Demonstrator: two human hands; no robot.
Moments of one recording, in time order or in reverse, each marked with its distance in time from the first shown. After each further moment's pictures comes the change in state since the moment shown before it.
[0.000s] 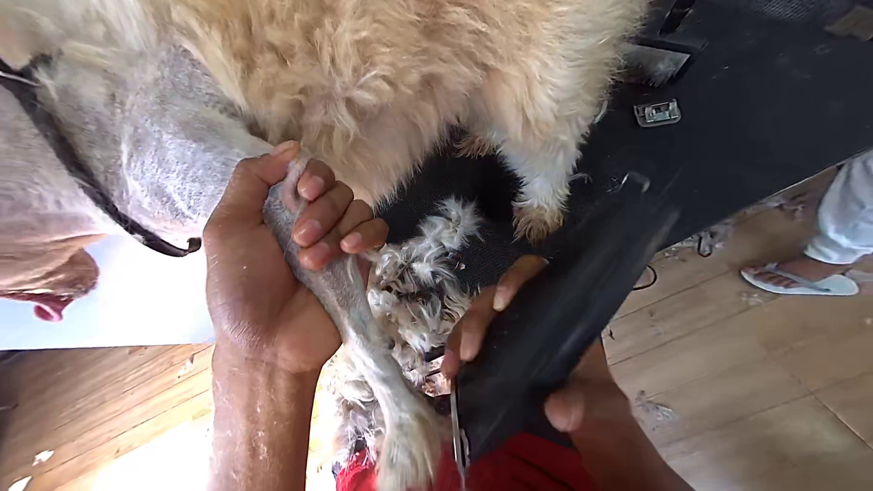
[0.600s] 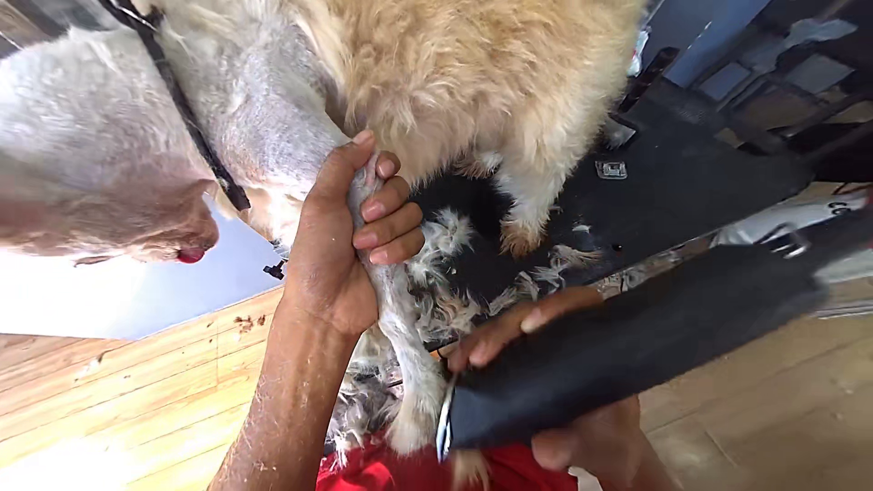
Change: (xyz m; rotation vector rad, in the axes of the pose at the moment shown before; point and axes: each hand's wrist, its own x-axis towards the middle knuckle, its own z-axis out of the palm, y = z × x) left_hand -0.002 -0.006 -0.020 -0.110 -0.140 -0.084; right_hand -0.013 -0.023 0.039 -0.429 -0.015 0.032
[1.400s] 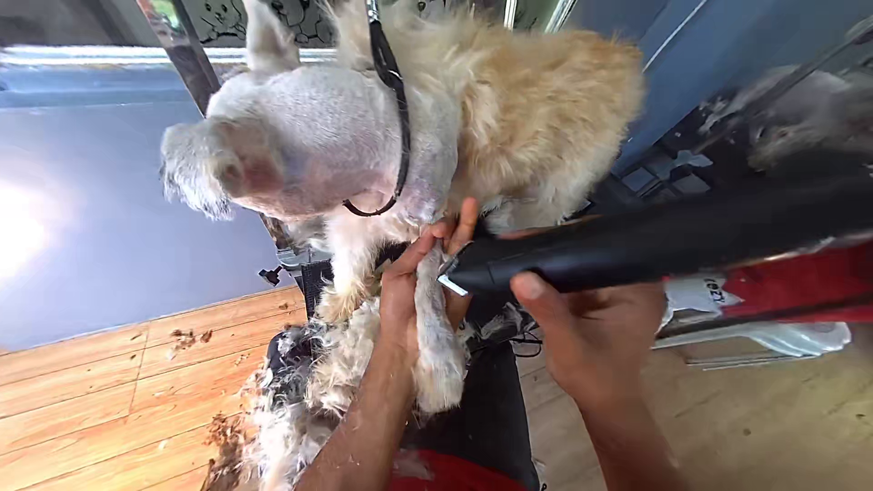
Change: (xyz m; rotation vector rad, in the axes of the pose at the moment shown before) left_hand -0.001 -0.069 -0.045 -0.718 -0.320 0.187; right_hand 0.078 -0.021 0.047 -0.873 0.241 -0.294
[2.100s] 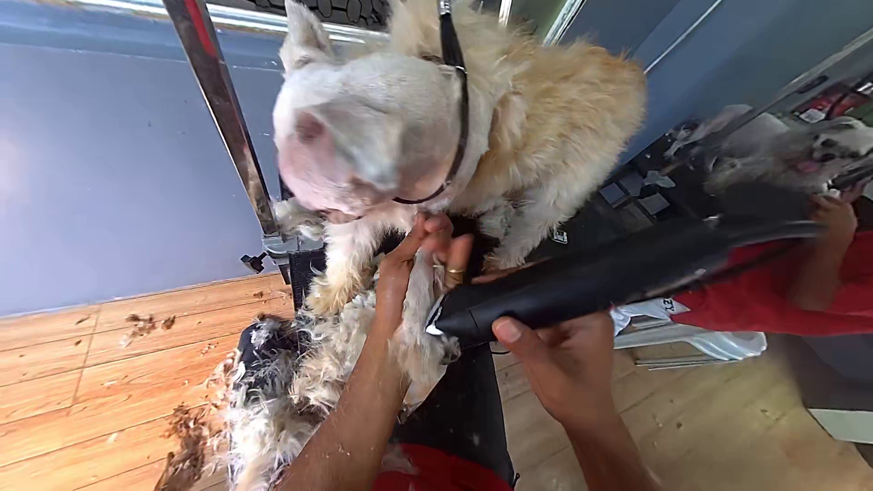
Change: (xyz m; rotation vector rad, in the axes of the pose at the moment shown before) left_hand -0.001 0.016 -0.013 0.020 -0.021 -0.048; right_hand -0.029 0.007 0.001 0.123 -0.188 0.201
